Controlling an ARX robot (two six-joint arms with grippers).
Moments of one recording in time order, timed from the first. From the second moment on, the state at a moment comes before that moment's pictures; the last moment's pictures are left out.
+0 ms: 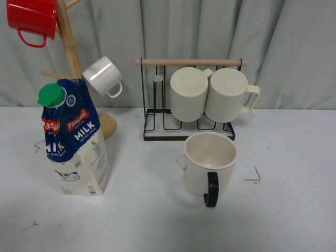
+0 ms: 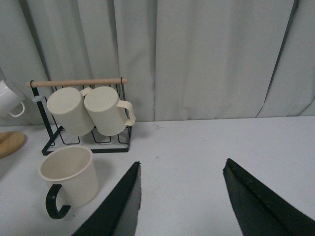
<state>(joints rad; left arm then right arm) 0.00 0.00 0.01 0.00 0.00 -0.01 0.00 0.00 0.01 0.00 0.00 0.00</state>
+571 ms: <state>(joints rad) -0.12 0.87 0.49 0.12 -0.15 -0.19 0.00 0.00 0.01 0.00 0.00 0.00</state>
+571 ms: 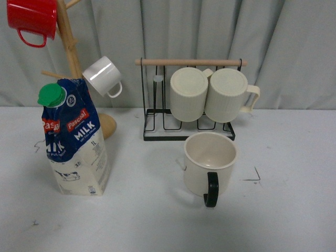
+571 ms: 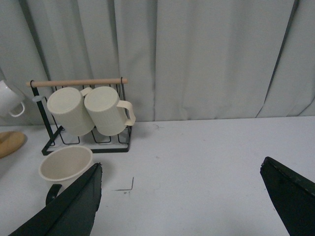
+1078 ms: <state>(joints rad) -0.22 1.43 0.85 0.17 -0.09 -0.13 0.00 0.00 0.01 0.00 0.00 0.00</state>
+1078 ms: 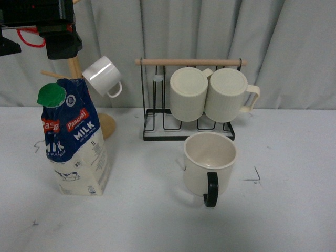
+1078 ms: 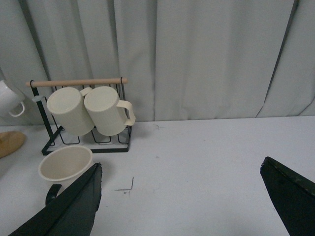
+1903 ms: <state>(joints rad) -0.19 1.65 0.86 0.19 -0.10 -0.18 0.00 0.00 0.01 0.00 0.00 0.00</state>
